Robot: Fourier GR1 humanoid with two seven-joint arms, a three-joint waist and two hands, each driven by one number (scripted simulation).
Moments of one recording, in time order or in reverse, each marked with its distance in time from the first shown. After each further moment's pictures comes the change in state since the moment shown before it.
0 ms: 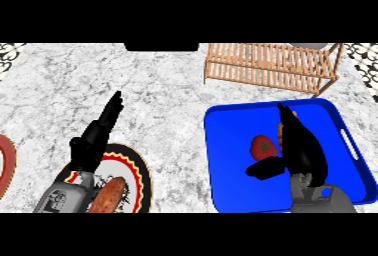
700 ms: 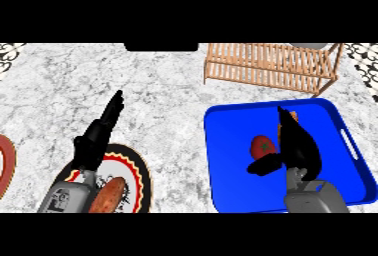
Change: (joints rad) left arm -0.003 -0.056 0.055 0.008 -0.072 -0.041 0.005; right arm 0.012 0.069 -0.078 0.108 0.069 0.028 -0.071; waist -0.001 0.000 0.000
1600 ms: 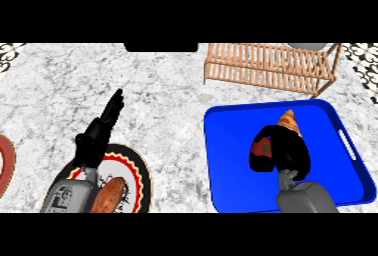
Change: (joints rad) left arm -0.012 -0.048 0.060 0.024 -0.053 -0.042 -0.015; right arm 0.021 0.026 0.008 0.105 0.096 0.012 -0.143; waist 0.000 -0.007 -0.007
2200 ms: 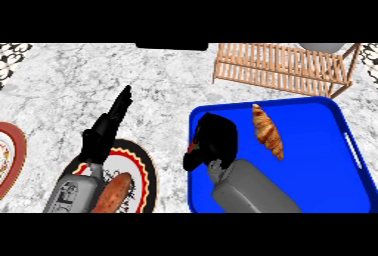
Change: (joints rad) left arm -0.036 -0.015 -0.017 -0.002 -0.005 -0.032 0.025; right arm -0.375 0.085 0.394 0.224 -0.107 -0.188 0.266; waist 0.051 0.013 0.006
